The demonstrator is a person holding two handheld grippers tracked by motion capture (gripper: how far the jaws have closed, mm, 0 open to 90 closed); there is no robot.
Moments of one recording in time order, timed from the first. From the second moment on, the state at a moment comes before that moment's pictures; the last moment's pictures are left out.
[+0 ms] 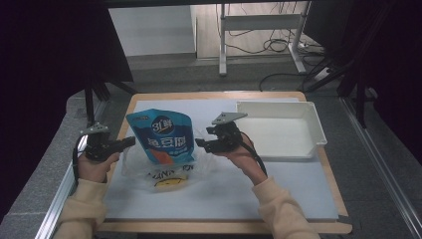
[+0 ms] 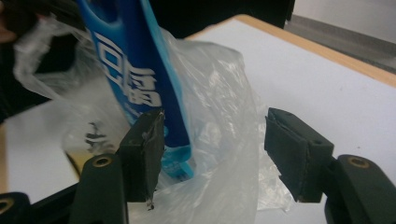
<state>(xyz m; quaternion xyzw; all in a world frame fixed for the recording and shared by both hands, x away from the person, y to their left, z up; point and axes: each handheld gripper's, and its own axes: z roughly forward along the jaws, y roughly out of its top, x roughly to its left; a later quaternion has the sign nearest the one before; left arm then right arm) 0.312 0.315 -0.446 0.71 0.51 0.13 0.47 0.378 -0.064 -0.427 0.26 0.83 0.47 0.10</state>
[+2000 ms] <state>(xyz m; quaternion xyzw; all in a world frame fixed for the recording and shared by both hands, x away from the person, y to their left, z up) 0.326 0.318 -0.476 0.71 0.53 0.14 0.44 0.410 -0.057 -0.479 0.32 0.84 0.42 0.15</state>
